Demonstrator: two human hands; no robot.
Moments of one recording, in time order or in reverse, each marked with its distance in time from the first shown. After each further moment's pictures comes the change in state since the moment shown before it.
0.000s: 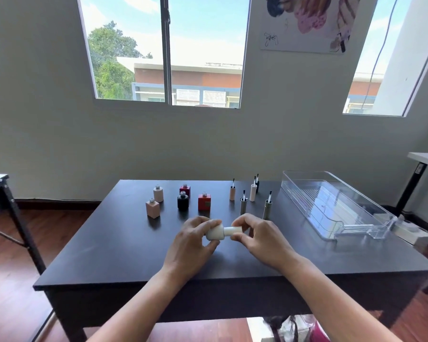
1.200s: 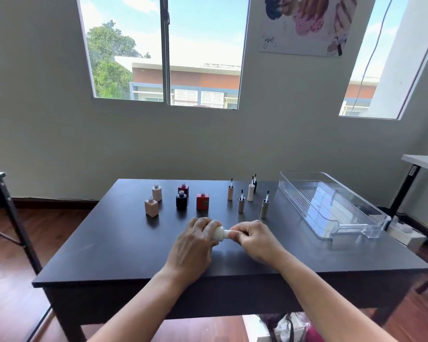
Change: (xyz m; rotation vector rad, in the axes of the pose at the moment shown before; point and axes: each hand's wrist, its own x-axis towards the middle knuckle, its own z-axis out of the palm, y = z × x) left_hand -0.004 0.009 0.001 0.250 -0.007 0.199; right_hand 0.004 -0.004 0.009 0.226 -0.105 0.185
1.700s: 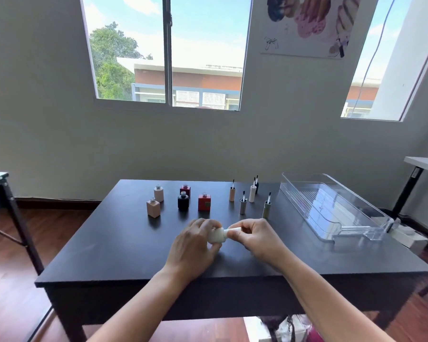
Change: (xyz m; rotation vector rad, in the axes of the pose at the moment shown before) left_hand 0.001 -0.005 0.002 -0.116 0.011 -0.153; right_hand -0.001 -0.008 -0.001 0.227 0.034 0.010
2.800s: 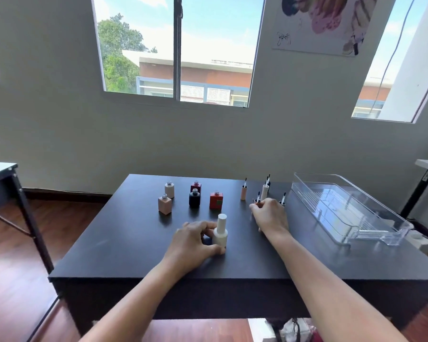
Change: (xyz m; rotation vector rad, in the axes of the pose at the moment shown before) left_hand 0.003 -0.034 -0.020 -0.266 -0.247 -0.298; right_hand 0.077 0.016 0.005 -0.360 0.401 0.363
